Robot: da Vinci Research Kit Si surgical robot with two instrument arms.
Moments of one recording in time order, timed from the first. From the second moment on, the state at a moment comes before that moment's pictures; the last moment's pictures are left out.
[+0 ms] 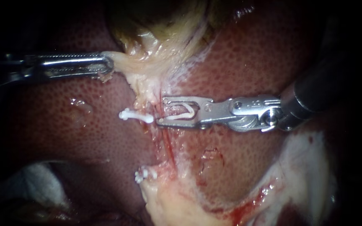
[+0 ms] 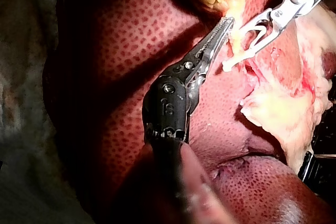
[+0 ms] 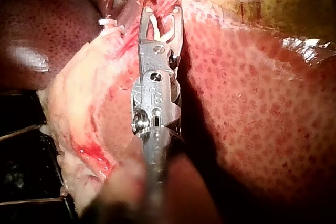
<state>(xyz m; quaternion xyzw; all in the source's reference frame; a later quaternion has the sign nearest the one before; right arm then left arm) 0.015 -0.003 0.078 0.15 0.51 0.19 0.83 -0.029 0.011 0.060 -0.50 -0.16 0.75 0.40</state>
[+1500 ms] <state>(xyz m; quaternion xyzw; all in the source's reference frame) 0.014 -0.006 0.077 0.30 0.51 0.23 0.77 -0.029 0.011 0.060 -0.50 -0.16 0.75 0.40</state>
